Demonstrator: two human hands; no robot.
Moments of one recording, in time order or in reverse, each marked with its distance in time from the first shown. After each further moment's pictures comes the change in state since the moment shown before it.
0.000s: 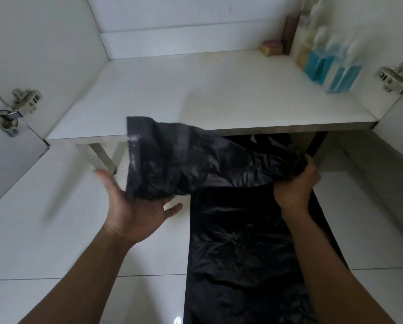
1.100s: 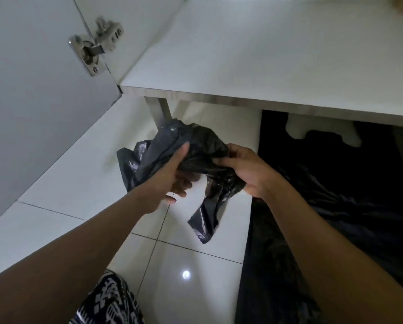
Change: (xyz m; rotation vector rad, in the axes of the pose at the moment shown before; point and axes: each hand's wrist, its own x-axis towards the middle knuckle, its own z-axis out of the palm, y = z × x) left_hand -0.016 0.029 -0.112 0.616 0.566 -0.426; right_hand -0.124 0.008 0.195 -0.055 -1.243 0.395
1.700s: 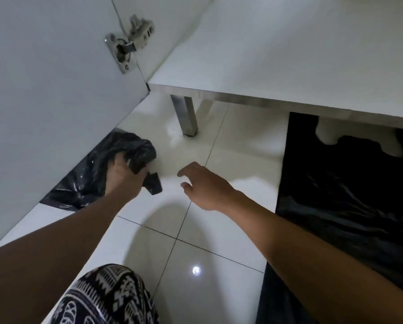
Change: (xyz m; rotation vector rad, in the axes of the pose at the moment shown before) left_hand 0.025 -0.066 -0.112 0.496 0.835 0.110; right_hand 0.028 0.043 0.099 -1.196 -0.222 -0.373
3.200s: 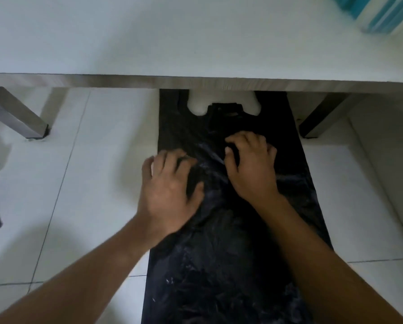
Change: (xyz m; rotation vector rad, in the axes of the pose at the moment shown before) left_hand -0.191 0.203 0.176 0.174 -0.164 1.097; right_hand -0.215 0.201 -0.108 -0.311 0.737 0.587
